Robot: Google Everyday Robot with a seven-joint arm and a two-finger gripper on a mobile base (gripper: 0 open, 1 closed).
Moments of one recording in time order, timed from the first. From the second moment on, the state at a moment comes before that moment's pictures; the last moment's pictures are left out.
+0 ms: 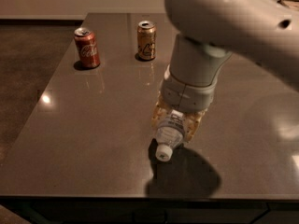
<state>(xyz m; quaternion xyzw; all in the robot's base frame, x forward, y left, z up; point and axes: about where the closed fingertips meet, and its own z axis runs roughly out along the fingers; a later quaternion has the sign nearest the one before) 0.410 -0.059 0.872 -0.98 0.20 0.01 0.06</state>
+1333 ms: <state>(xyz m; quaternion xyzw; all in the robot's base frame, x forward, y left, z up) 0.461 -0.095 0.962 -0.65 0.61 0.31 0.33</state>
